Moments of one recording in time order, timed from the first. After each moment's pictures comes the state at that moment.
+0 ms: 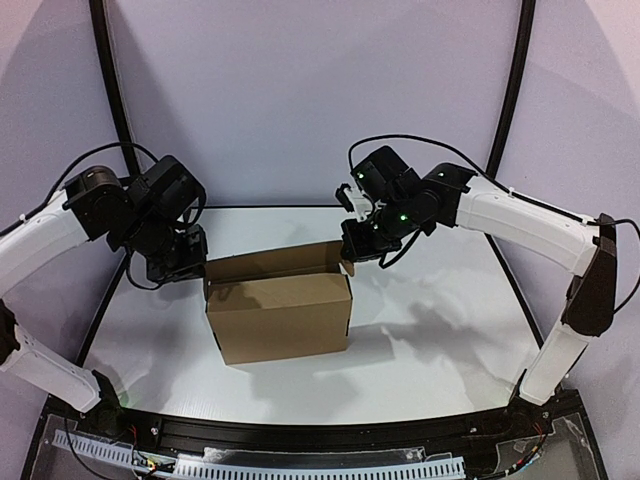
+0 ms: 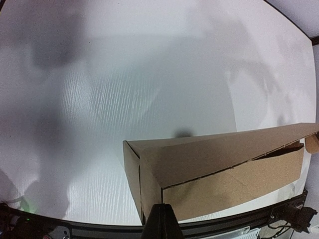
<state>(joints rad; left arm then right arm) -0.84 1.33 1.46 -1.23 -0.16 -1.00 0.89 1.69 1.63 -0.85 0.01 0.43</state>
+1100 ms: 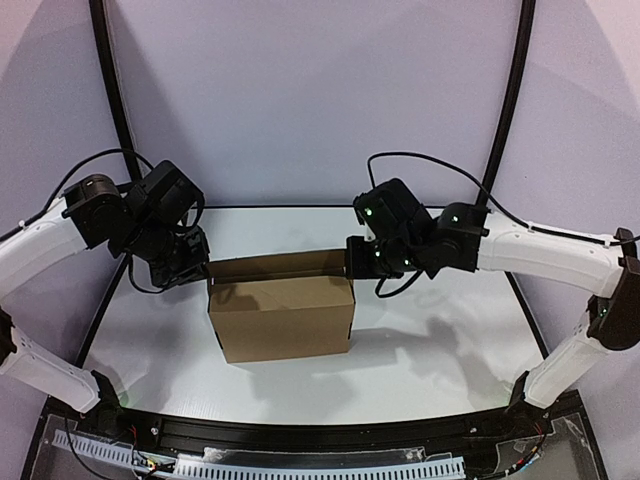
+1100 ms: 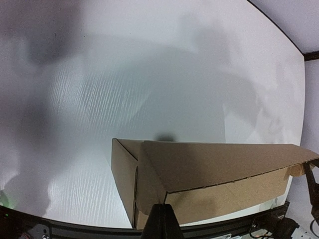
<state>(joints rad) -0.84 1.30 1.40 -1.15 -0.15 -1.10 1.02 1.52 1.34 -0.58 0.30 0.69</state>
